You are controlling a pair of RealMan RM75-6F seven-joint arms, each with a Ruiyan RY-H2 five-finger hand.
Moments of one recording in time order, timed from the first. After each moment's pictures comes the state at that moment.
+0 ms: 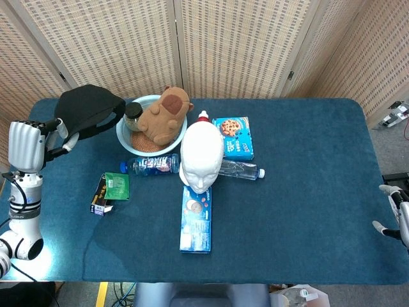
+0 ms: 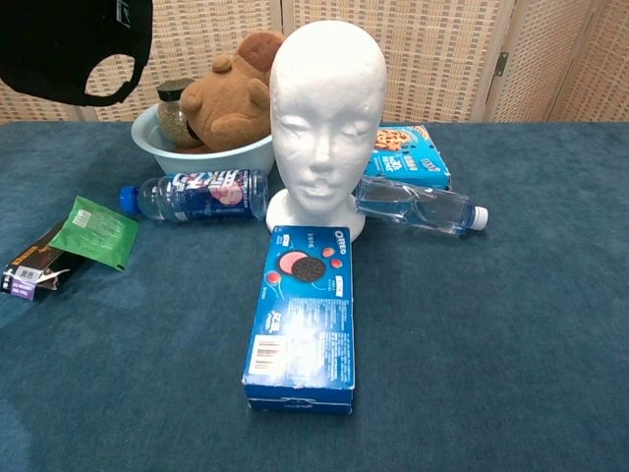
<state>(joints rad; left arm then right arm) -0.61 -1.36 -0.33 -1.10 1.45 1.57 -0.29 0.05 -0.99 0.10 -1.67 -1.31 1.40 -0.06</state>
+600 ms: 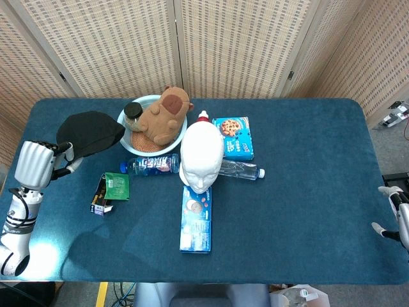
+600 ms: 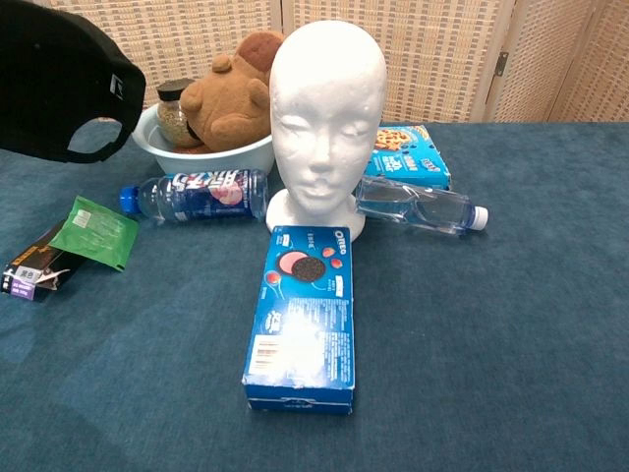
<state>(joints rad) -0.55 -1.37 -0.20 -1.00 1.55 1.57 -0.31 0.05 -0.99 0.10 -1.68 -1.31 1.40 -0.07</state>
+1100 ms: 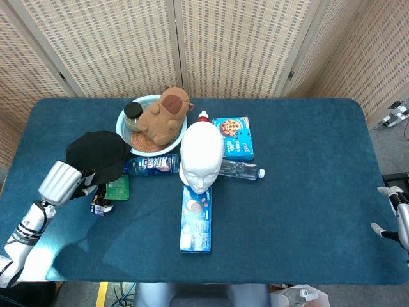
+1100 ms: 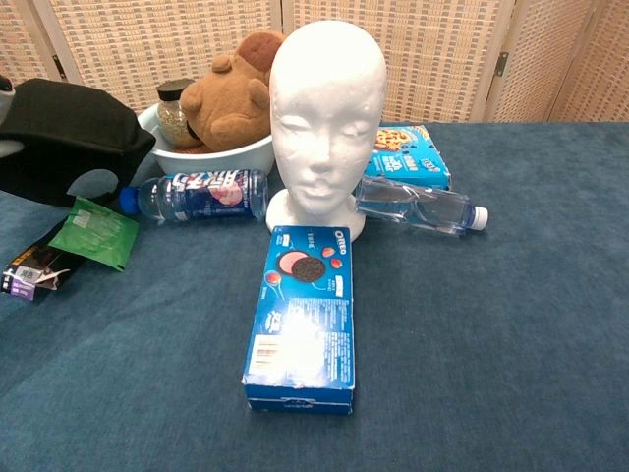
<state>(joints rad) -0.54 -1.42 -0.03 -0.87 1.69 1.50 -0.32 0.05 -0.99 0.10 -1.69 -1.30 1.40 -0.08</state>
